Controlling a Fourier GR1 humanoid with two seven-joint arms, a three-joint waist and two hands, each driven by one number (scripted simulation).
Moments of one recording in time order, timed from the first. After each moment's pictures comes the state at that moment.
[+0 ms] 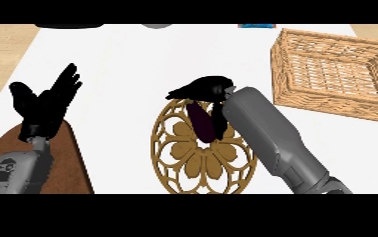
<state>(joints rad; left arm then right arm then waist) -0.22 0.33 0.06 -1.37 0.14 0.02 0.21 -0.91 -0.05 0.43 -0.70 0.81 0.60 -0.38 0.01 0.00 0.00</state>
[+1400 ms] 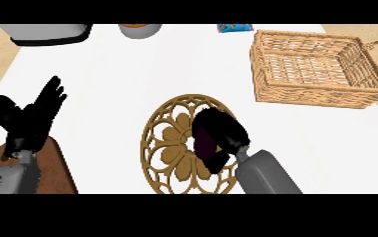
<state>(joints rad) -0.13 0.33 0.15 -1.38 0.12 0.01 0.20 -0.35 0.00 0.42 -1.15 0.91 0.17 -0.04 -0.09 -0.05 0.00</state>
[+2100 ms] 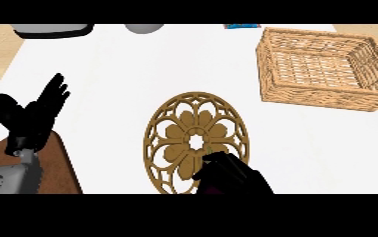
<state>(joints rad) -0.14 0.32 0.13 -1.42 0.12 0.01 0.22 0.21 -0.03 0.67 -2.05 0.80 -0.03 0.20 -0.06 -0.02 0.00</state>
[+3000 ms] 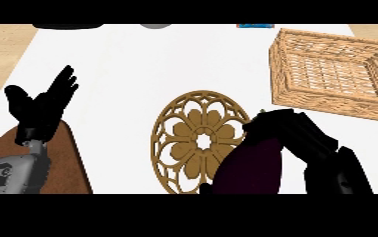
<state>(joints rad) -0.20 0.30 0.11 -1.40 0.10 -0.02 0.22 -0.25 0.00 0.50 -2.34 0.96 0.17 0.85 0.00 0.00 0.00</state>
